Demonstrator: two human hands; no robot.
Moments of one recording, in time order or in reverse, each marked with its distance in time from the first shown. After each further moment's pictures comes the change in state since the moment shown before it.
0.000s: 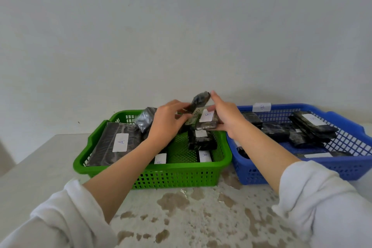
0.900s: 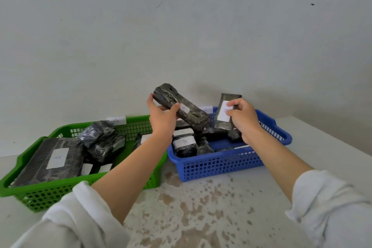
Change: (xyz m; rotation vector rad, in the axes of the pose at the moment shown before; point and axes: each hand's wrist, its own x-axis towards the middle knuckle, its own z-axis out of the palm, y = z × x) left_hand 0.030 0.122 0.099 -0.806 0.174 -0.697; right_hand -0.027 0.022 -0.187 -0.071 0.400 -0.260
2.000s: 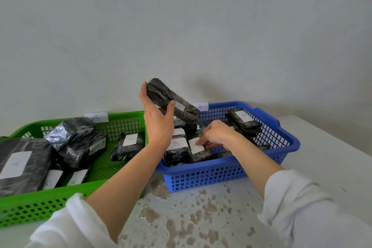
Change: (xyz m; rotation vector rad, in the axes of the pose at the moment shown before) left_hand 0.017 -0.039 0.018 0.297 0.082 0.351; right_hand 0.024 0.034 0.045 -0.514 -0.507 0.280
